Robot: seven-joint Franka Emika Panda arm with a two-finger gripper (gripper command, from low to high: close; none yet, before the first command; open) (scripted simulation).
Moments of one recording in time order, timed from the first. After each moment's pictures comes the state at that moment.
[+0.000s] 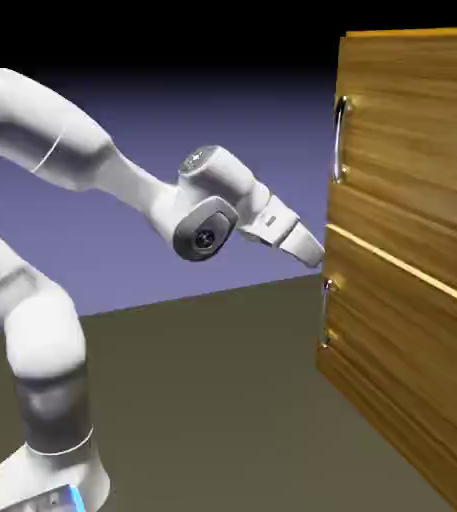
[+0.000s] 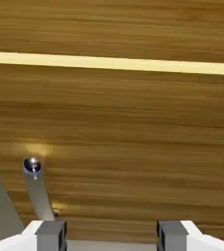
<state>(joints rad) -0.03 -0.58 0.05 -2.78 0.12 3.03 0.80</state>
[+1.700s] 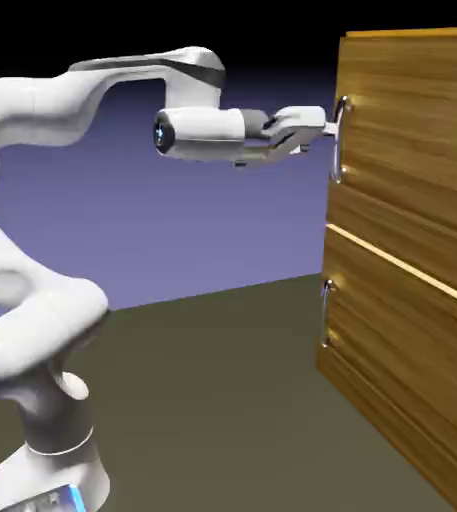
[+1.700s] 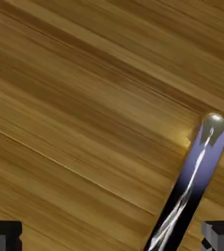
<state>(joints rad) -0.86 -0.85 0.91 -2.28 2.34 2.96 1.88</state>
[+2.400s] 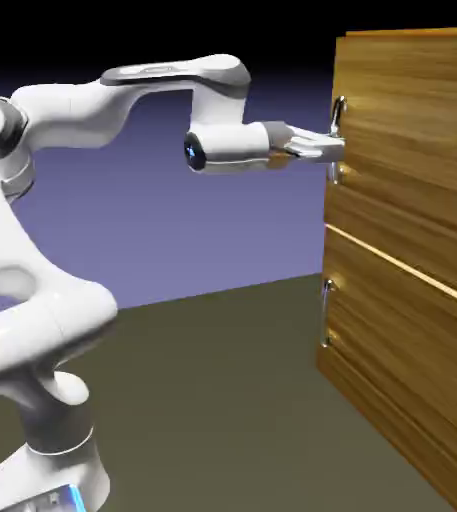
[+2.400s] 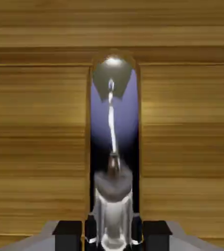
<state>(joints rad) -0.98 -0.83 1.00 -2.23 2.57 2.84 2.02</state>
